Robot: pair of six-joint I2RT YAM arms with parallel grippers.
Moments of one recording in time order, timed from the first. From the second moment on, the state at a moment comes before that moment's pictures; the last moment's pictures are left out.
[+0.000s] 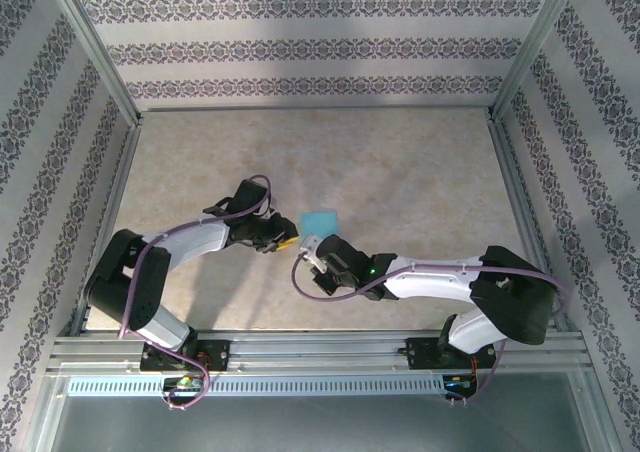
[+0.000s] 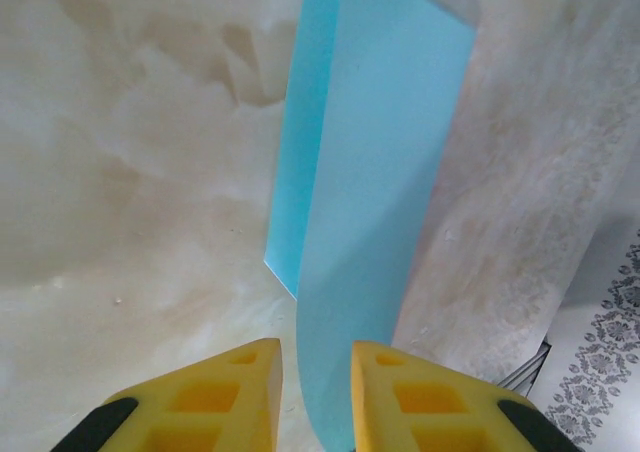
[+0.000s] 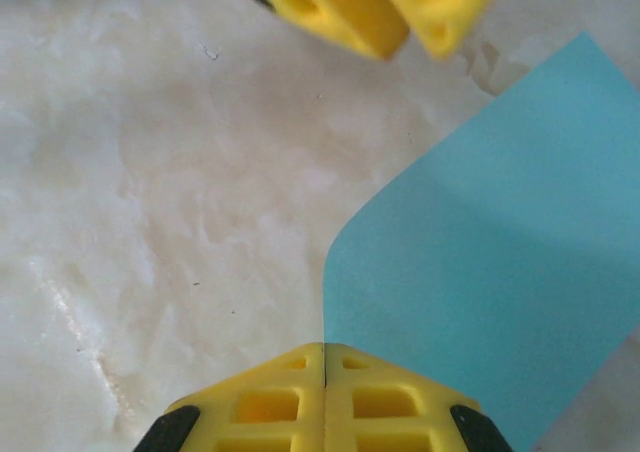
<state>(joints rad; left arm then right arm) -0.43 1.54 0.82 -0.26 0.50 -0.96 1.02 1.47 0.66 -0.03 0.09 0.04</state>
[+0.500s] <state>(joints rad) -0.47 1.79 1.14 -0.39 0.51 -0.75 0.87 1.42 0.58 0.00 -0.21 0.17</state>
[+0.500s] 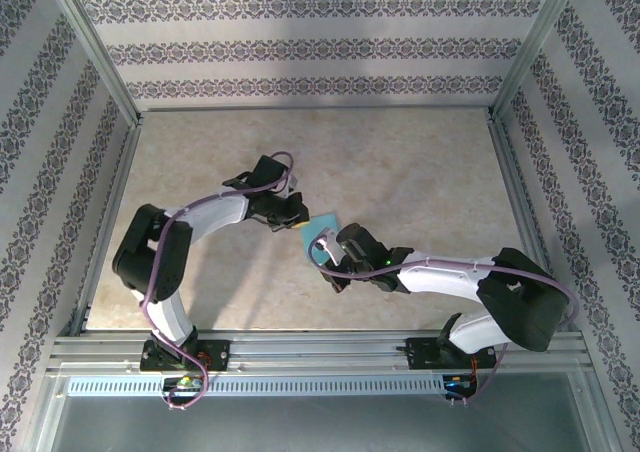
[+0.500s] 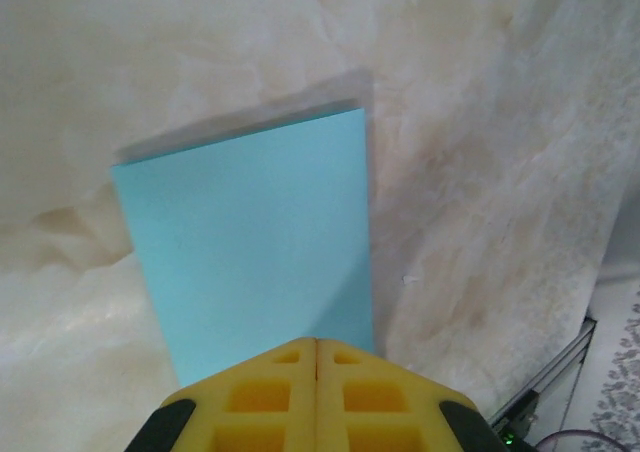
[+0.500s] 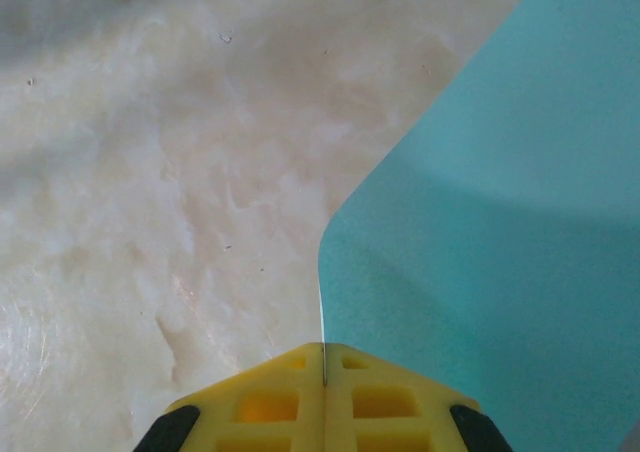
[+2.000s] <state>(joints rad) -0.55 2.00 1.25 -0.46 0.49 -0.60 0.68 1.50 0.58 0.02 -0.35 0.31</state>
